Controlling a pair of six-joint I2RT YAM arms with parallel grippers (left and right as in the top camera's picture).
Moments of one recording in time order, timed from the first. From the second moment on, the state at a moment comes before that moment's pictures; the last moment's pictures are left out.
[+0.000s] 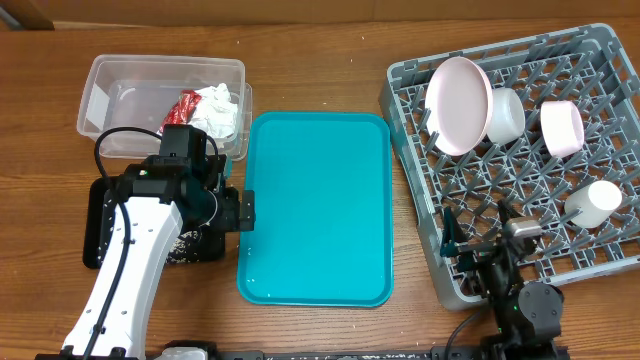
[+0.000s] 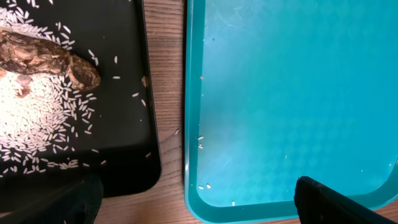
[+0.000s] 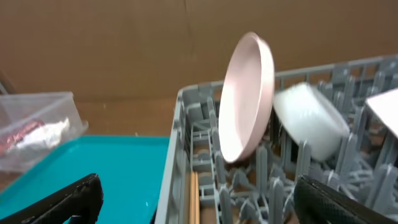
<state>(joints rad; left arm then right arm) -0.06 1.38 1.07 -1.10 0.15 -0.10 0.12 0.01 0.04 -0.09 -0.08 0.15</state>
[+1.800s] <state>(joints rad) -0.06 1.37 1.07 -1.10 0.15 -0.10 0.12 0.01 0.03 -0.07 -0.05 0.01</state>
